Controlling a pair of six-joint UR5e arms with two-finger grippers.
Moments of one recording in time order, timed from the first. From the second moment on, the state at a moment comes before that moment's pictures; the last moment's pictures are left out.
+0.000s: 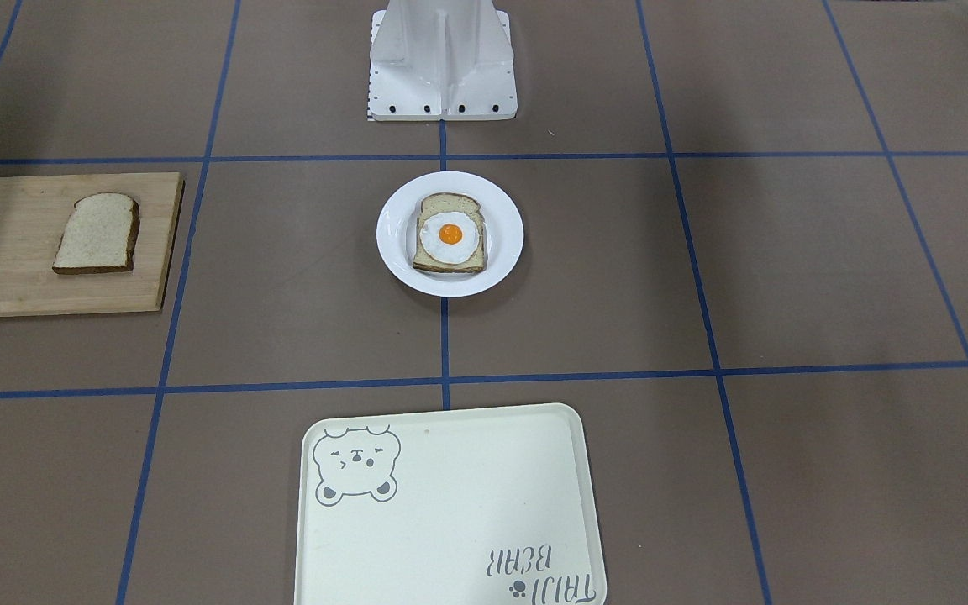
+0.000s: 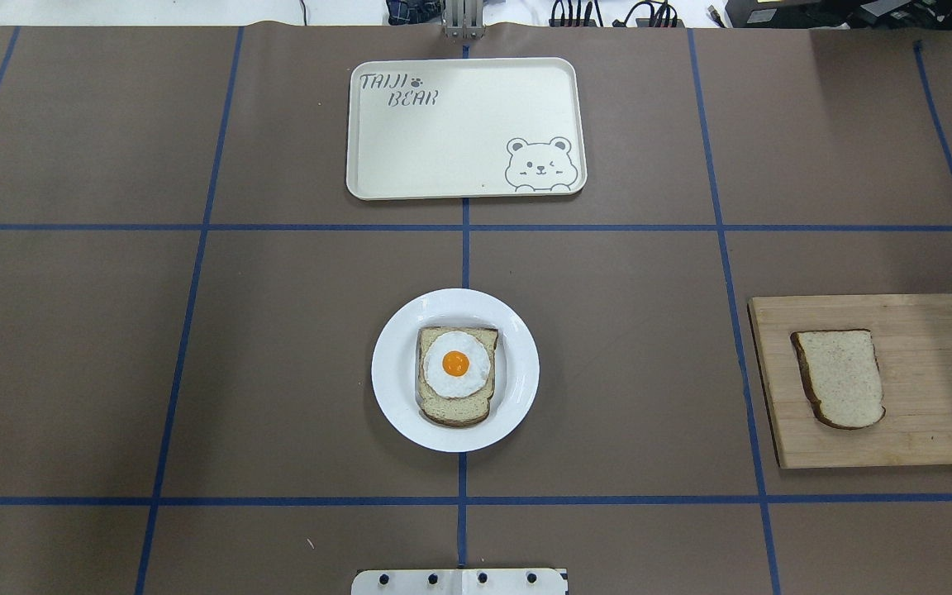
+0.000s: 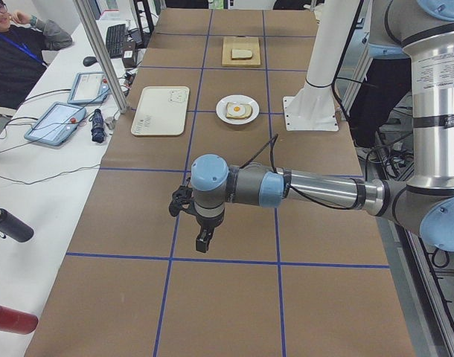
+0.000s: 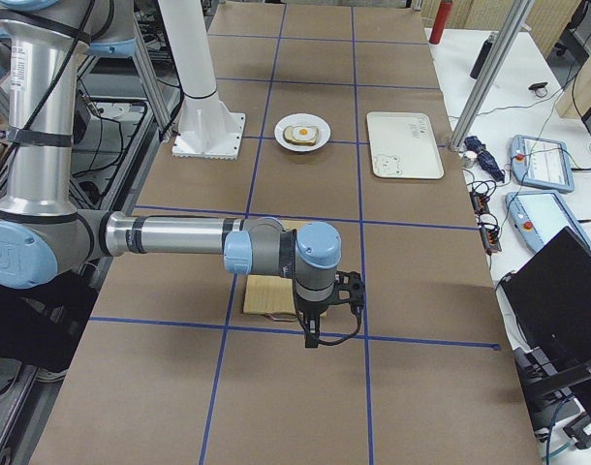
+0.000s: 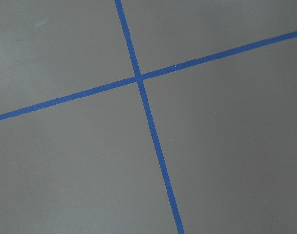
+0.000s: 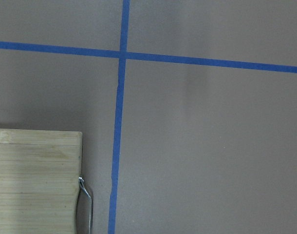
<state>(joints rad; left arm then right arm) -1.56 -1.43 -1.84 -1.55 -2.33 0.19 1.57 -1.71 1.74 -1.60 2.25 -0.05</state>
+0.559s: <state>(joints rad) -1.56 -1.44 -1.85 -1.55 -2.33 0.20 1.57 -1.71 1.74 -1.60 2.25 -0.05</state>
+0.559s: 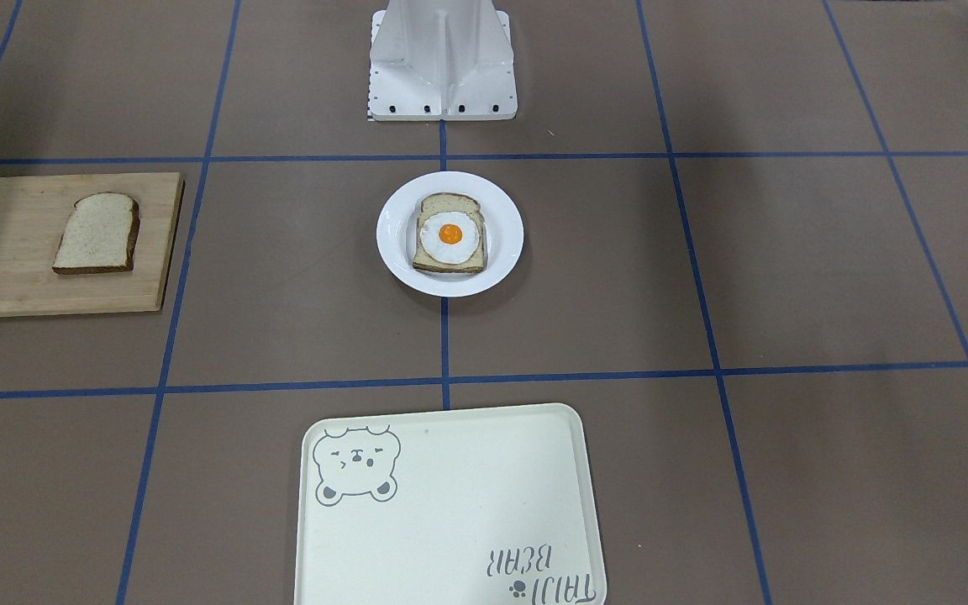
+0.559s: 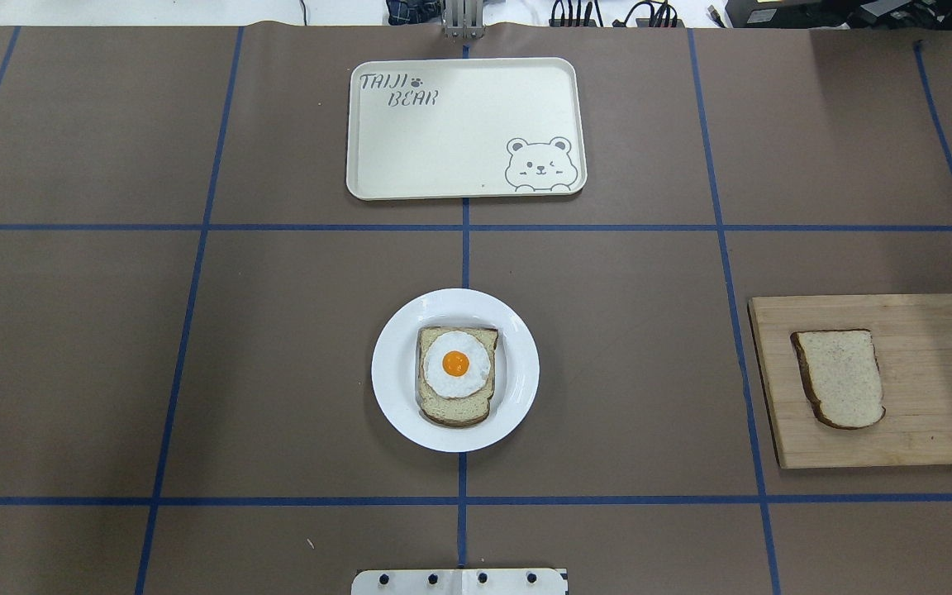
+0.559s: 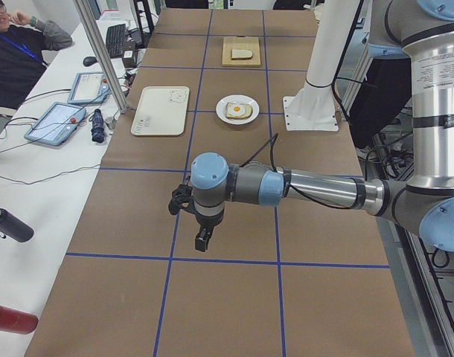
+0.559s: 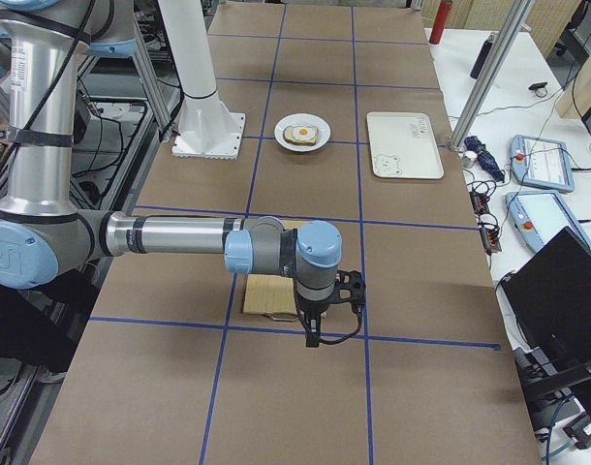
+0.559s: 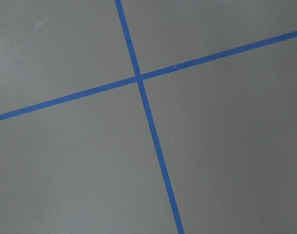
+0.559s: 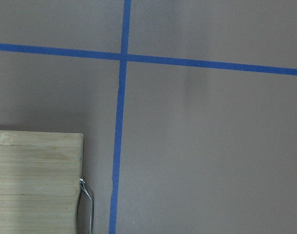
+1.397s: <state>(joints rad) -1.58 -1.56 -1.84 -1.76 -2.33 0.19 1.56 -1.70 1.76 -1.36 2.32 -0.04</state>
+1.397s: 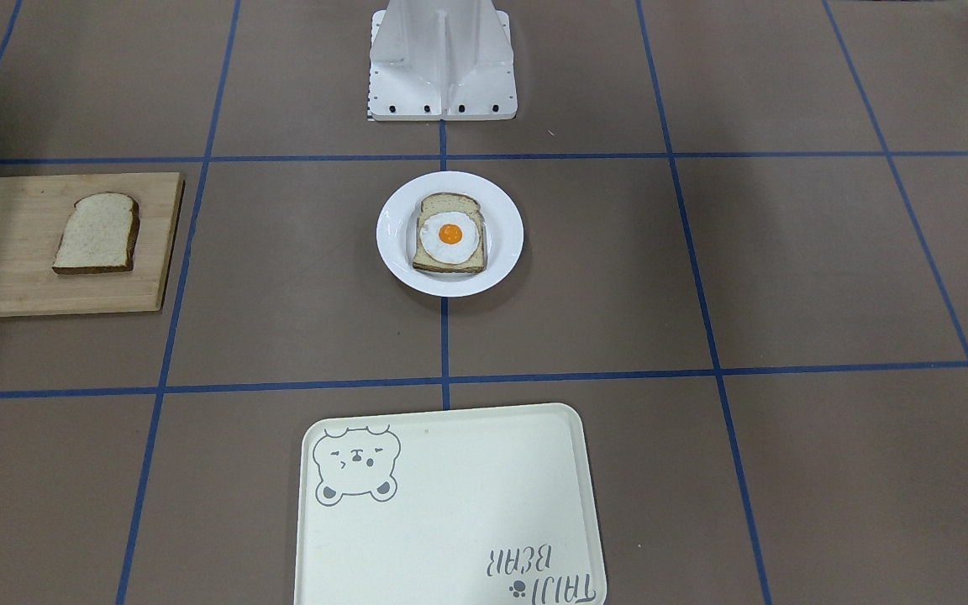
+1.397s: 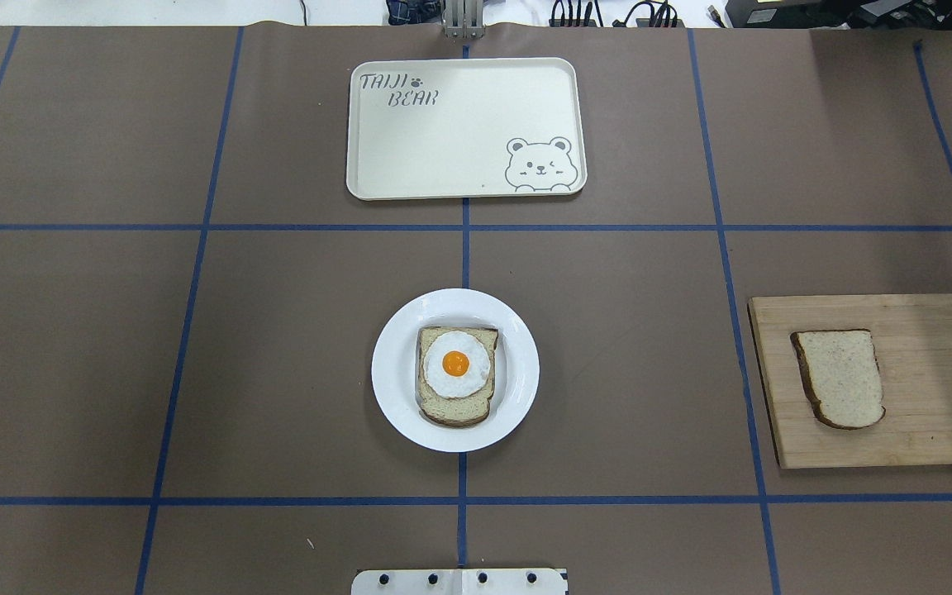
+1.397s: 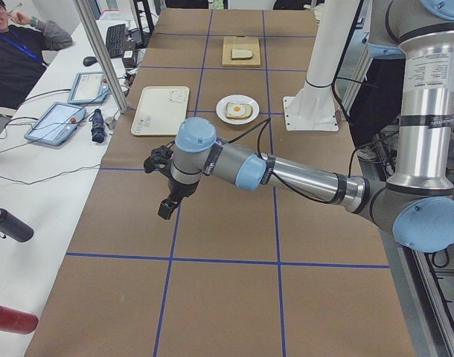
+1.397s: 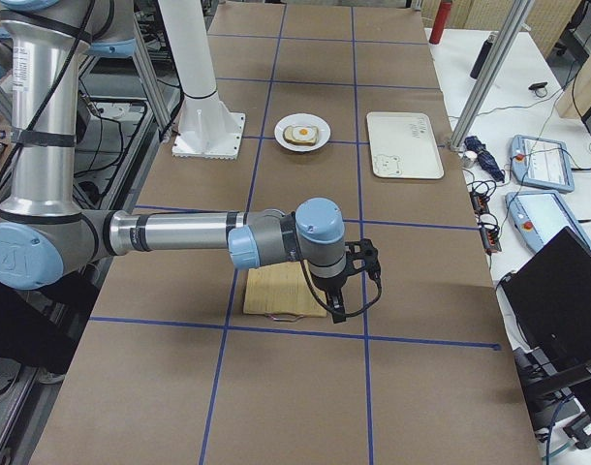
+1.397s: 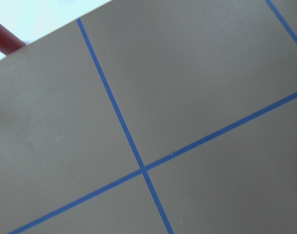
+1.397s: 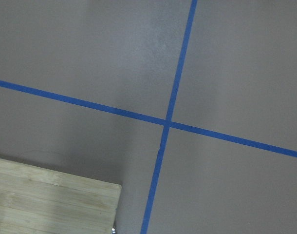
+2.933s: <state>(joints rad) -1.58 -1.52 -1.83 -1.89 -2.36 0.18 0.83 -1.89 1.77 -0.56 2.02 1.15</state>
